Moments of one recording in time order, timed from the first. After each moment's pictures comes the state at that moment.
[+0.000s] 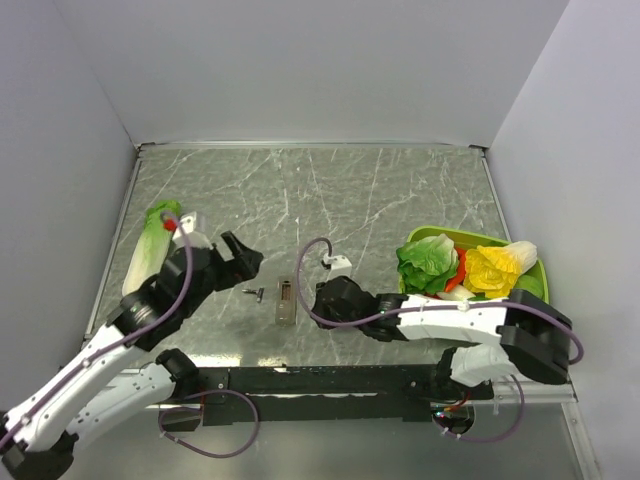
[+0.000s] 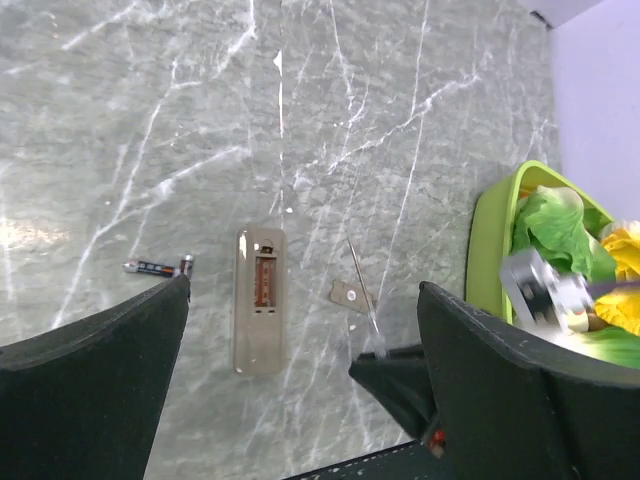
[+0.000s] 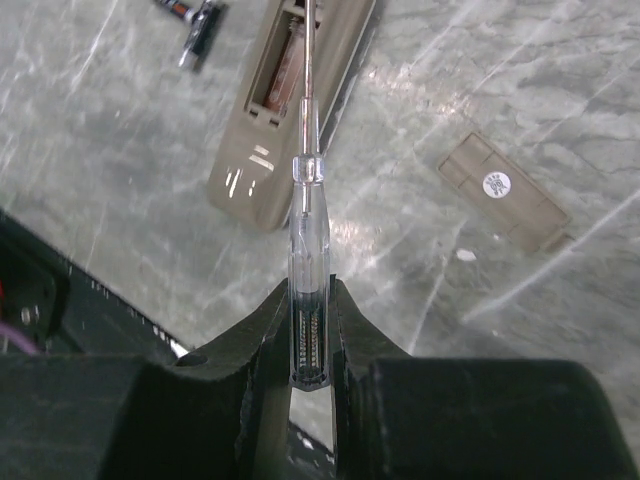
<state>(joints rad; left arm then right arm) -0.72 0.68 0.78 -0.56 -0.35 -0.83 1.14 1.31 0.64 -0.07 0.25 0.78</state>
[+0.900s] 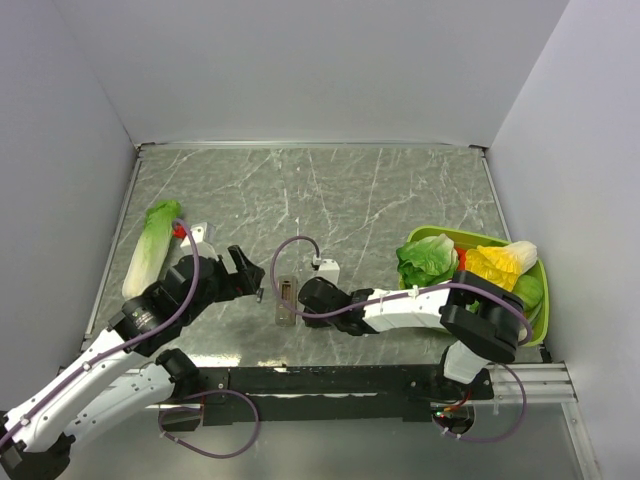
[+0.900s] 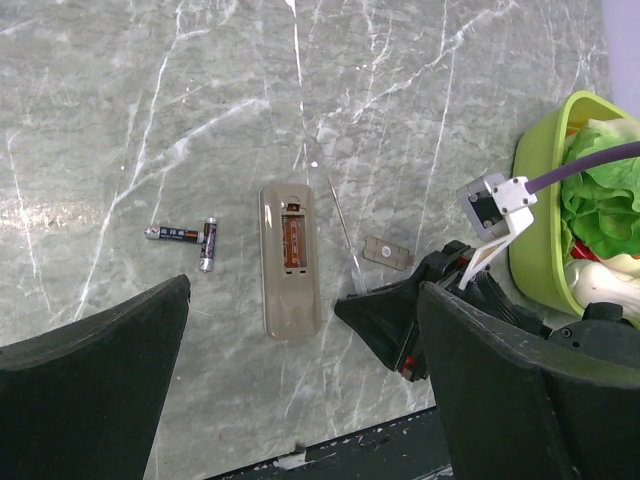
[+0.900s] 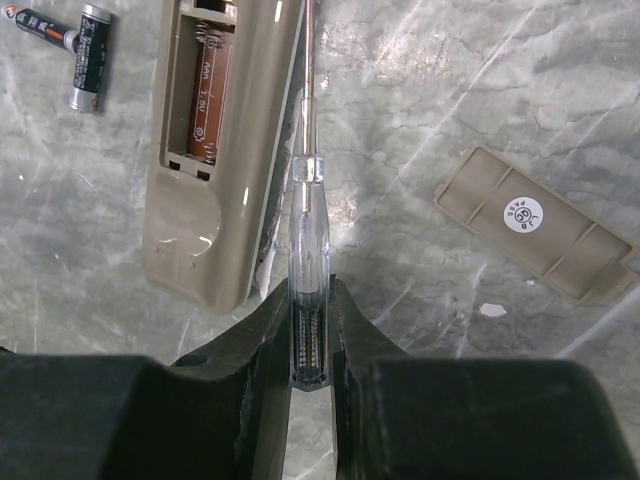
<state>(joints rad) -0.75 0.63 0.72 -0.61 -0.31 -0.77 1.14 1.61 0.76 -0.04 0.30 0.94</state>
